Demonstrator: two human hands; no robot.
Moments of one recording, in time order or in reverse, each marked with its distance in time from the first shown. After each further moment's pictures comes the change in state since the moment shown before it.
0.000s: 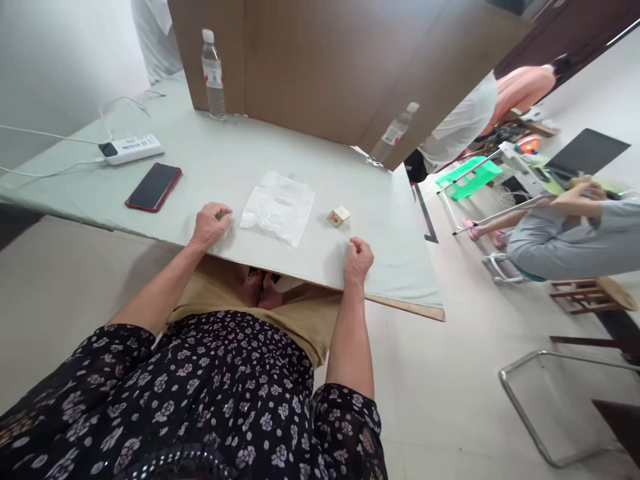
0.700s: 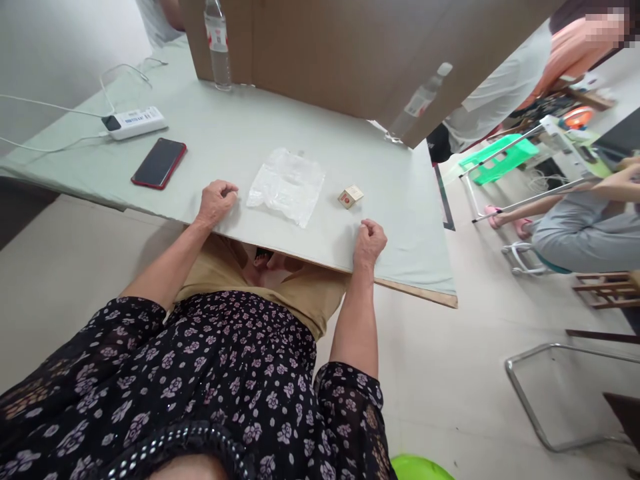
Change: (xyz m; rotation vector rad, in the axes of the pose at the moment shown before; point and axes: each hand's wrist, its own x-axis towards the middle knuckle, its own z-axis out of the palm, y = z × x) left_hand 0.006 -0.009 0.003 0.001 -0.012 -0.040; right_hand 0.007 0.018 0.008 0.027 0.001 0.015
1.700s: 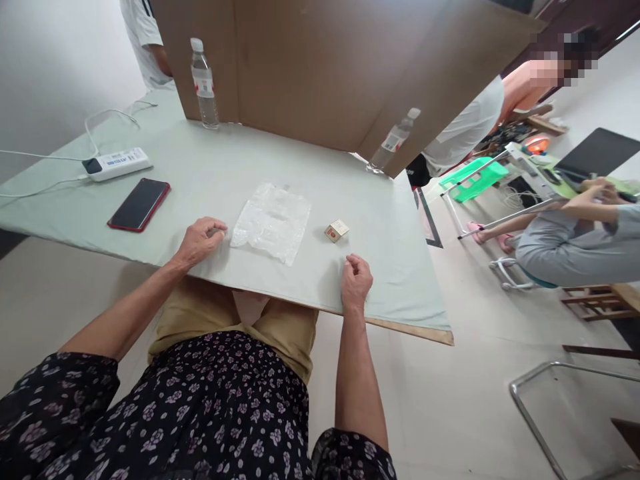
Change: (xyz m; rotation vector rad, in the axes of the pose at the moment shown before) left_hand 0.002 0.024 -0.013 -0.052 -0.131 0.049; right_hand -0.018 -0.018 -0.017 0.056 -0.039 0.022
